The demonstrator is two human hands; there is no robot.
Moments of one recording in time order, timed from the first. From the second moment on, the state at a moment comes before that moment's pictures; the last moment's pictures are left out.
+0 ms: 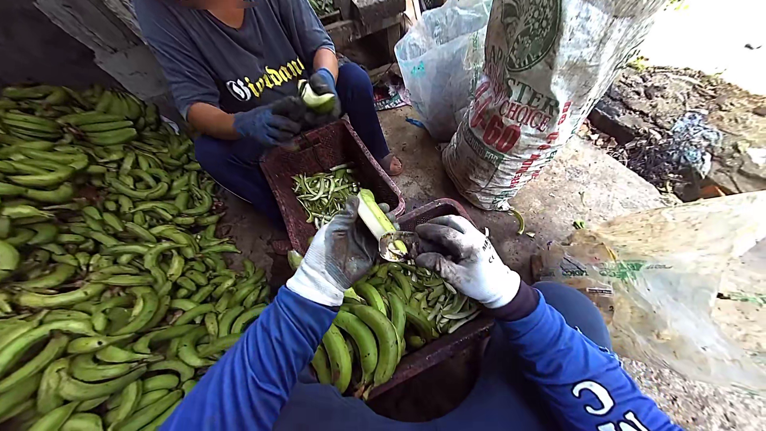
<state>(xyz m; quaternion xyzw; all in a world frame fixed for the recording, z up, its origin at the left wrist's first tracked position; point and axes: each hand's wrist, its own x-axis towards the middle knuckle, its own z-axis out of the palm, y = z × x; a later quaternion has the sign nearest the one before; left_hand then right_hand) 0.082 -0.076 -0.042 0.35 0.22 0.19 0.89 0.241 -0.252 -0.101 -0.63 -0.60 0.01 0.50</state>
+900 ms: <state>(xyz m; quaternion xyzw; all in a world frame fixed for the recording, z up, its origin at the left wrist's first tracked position) 0.074 -0.060 -0.038 0.45 0.22 0.19 0.84 0.261 -0.267 -0.091 -0.65 -0.56 0.06 0.51</state>
